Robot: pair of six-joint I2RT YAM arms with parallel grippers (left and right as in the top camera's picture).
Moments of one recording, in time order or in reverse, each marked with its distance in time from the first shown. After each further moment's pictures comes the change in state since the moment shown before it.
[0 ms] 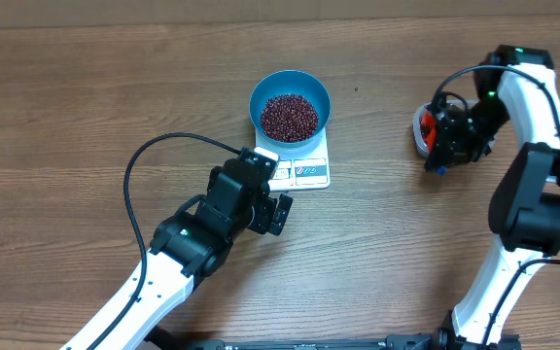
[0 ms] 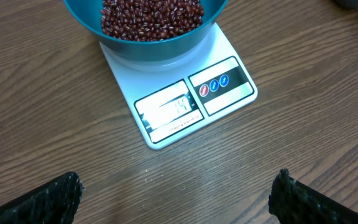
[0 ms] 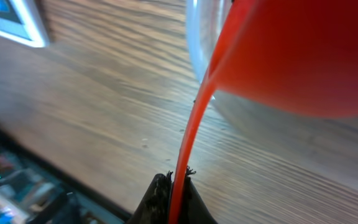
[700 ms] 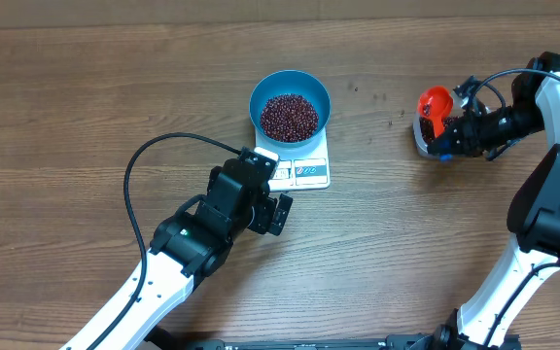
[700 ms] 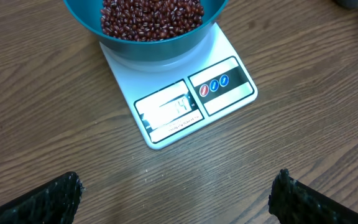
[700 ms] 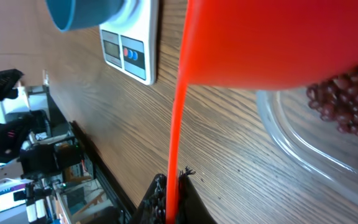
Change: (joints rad) left arm 0.000 0.000 0.000 0.000 0.000 0.000; right arm -0.140 0.004 0.000 -0.046 -0.404 -0.246
